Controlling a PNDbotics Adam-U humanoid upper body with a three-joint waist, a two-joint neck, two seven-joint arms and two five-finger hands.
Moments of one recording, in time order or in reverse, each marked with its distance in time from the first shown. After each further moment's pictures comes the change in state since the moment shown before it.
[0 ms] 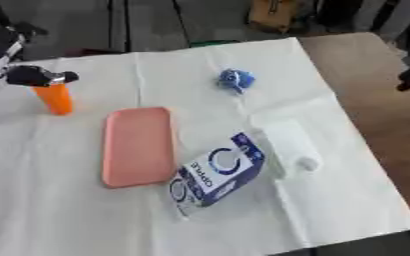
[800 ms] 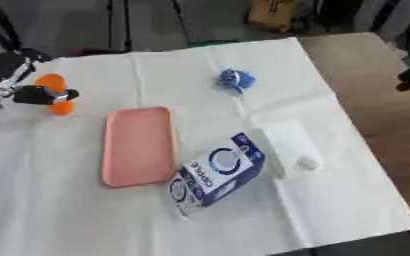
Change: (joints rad) left arm 0.031 -0.033 0.006 0.060 -0.001 0.011 0.005; right arm 0.000 0.005 0.000 0.000 0.000 -0.001 0.001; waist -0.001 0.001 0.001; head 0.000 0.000
